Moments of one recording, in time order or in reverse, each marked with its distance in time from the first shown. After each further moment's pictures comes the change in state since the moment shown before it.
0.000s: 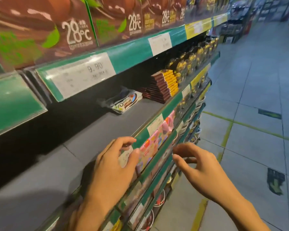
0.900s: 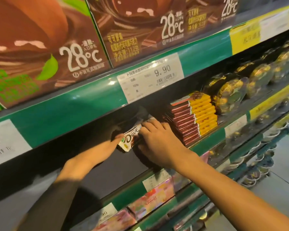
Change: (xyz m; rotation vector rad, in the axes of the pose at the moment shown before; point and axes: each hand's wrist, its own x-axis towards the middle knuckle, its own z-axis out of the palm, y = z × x) left_hand 0.214 -0.025 0.005 0.565 0.061 -0.471; right_hand 0.286 0.024 0.062 -0.430 -0.306 -0.775
